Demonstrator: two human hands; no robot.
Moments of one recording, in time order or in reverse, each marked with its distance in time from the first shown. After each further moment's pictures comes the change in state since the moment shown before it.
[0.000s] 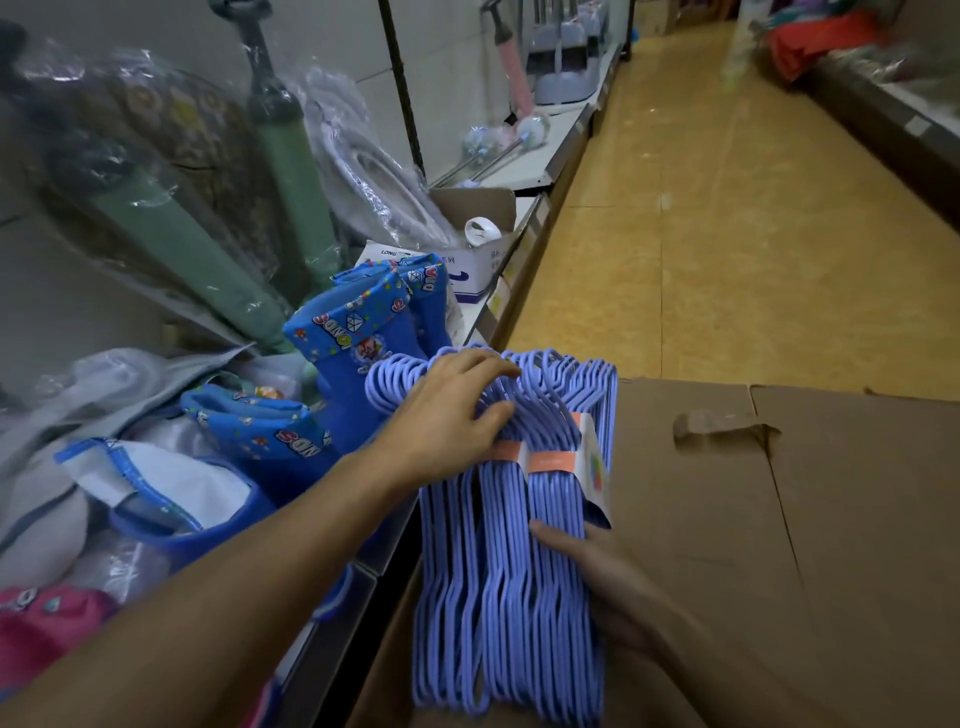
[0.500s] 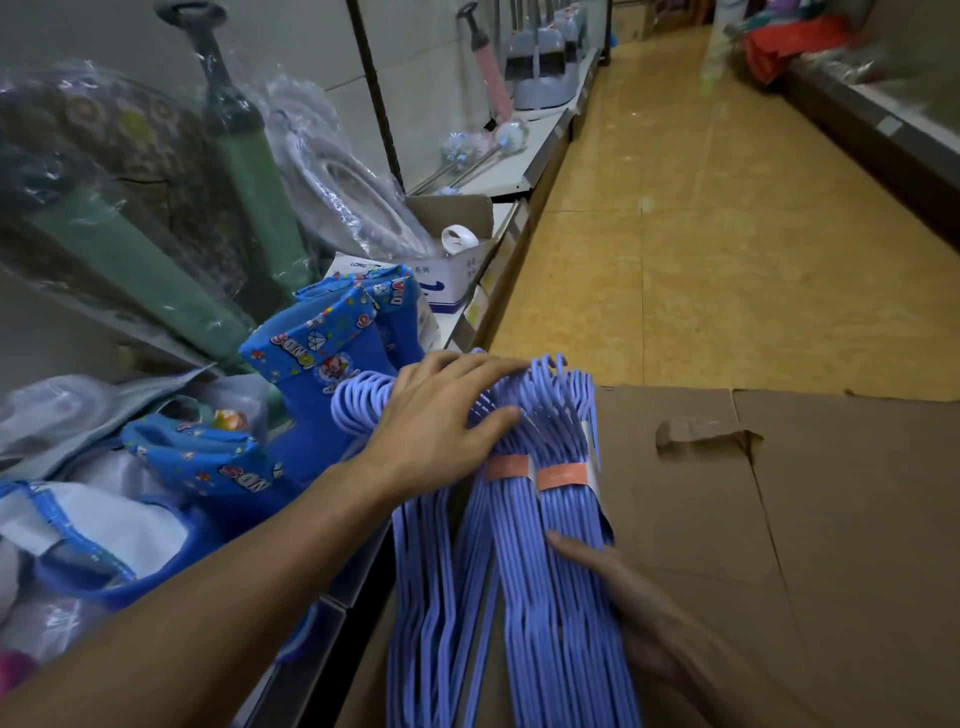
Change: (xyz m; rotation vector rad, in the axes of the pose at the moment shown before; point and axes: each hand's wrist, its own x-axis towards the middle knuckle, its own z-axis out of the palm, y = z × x) left_hand 0.020 0.012 0.009 0.122 0.024 0.068; right_hand -0.002 -0.012 -0.033 0.201 -0.034 0.127
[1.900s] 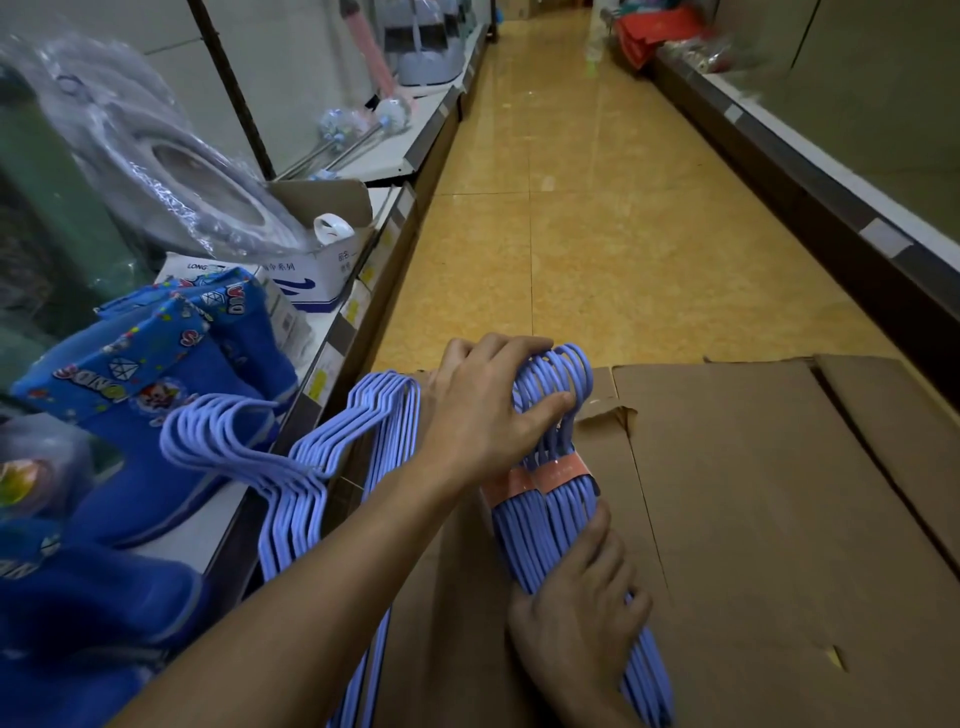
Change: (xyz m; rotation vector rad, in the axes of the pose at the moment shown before) left_hand 0.063 0.113 0.065 -0.238 0.067 0.004; right_hand -0.033 0.026 -0.021 -1.272 1.103 -0.290
